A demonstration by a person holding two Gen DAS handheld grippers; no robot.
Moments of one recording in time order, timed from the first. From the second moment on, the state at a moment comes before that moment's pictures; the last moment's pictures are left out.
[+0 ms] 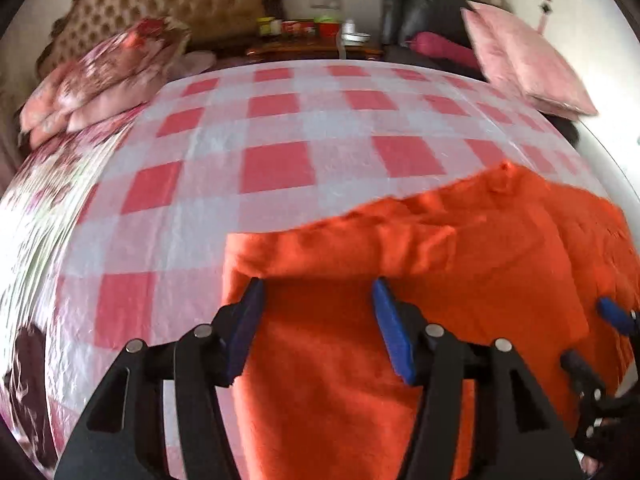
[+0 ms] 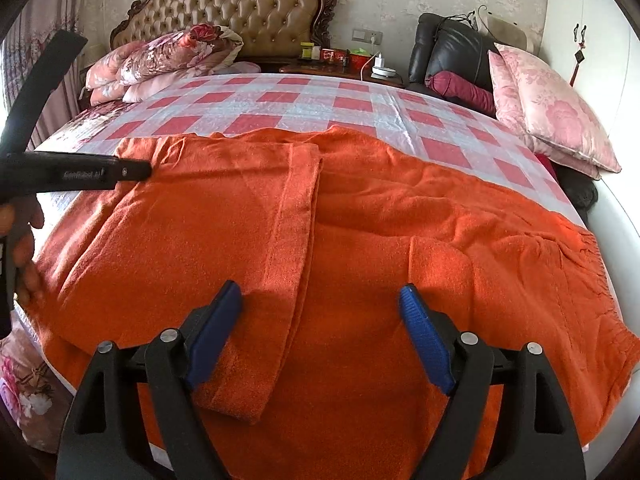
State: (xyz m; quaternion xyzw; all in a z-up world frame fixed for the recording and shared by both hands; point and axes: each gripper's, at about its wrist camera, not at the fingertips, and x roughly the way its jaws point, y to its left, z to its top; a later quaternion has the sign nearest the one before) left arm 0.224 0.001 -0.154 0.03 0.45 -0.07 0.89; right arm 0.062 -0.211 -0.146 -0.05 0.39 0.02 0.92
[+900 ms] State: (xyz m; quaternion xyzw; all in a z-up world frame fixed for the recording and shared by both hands) left arm 0.086 0.002 -0.162 0.03 0.34 0.05 0.94; right arm 0.061 -0.208 -0.148 -0.05 0.39 0.02 0.92
